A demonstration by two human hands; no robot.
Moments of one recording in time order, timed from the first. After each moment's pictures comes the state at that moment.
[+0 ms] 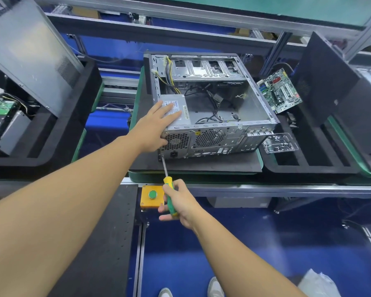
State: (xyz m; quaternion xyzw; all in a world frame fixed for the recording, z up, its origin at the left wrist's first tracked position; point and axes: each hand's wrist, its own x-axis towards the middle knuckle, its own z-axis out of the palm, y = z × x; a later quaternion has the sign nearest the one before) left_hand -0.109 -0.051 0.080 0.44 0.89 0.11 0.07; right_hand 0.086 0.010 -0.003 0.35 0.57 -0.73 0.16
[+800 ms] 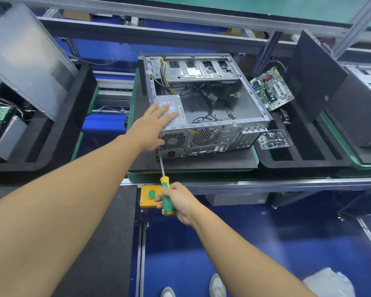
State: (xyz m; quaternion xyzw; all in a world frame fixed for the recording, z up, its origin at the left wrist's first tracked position) left_hand -0.108 -0.050 0.083 0.44 0.89 0.09 0.06; right_hand 0.085 0.006 0.008 0.37 0.54 -0.74 0.17
